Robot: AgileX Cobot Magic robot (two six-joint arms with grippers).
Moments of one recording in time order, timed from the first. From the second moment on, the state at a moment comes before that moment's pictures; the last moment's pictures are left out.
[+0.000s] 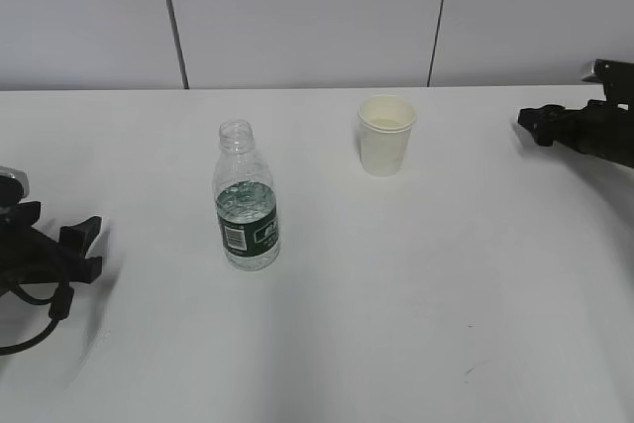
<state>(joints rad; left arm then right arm) -0.06 2.01 -0.41 0.12 -1.14 0.13 -0.30 2.42 -1.47 -0.79 -0.61 0.69</state>
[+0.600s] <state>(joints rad) -0.06 1.94 -0.43 0.08 -1.14 0.13 -0.31 2.42 -1.57 -0.63 -0.50 0.76</state>
